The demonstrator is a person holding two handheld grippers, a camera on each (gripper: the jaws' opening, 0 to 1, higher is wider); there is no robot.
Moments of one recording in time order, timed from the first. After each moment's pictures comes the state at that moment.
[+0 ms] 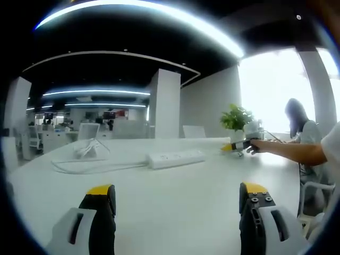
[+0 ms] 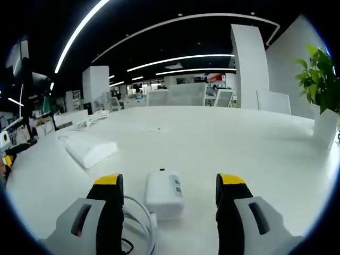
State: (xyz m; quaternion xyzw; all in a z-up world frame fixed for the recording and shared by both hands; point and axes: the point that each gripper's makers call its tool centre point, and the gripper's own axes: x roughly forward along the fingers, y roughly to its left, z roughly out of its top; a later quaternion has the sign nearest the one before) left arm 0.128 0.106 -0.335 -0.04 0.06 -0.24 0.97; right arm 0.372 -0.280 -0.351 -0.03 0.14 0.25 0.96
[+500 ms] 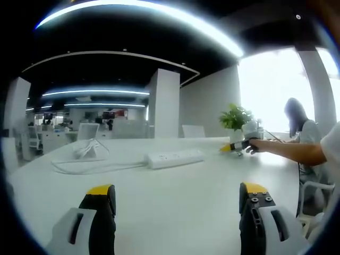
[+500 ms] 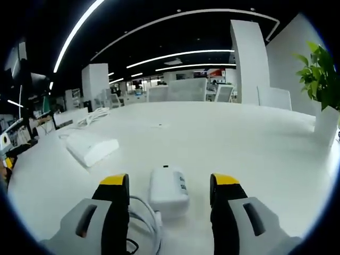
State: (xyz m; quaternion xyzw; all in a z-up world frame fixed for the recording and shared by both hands) left arm 0.128 0.105 -0.335 -0.04 0.06 -0.24 0.97; right arm 0.370 -0.277 -0.356 -0.02 0.16 0.25 0.95
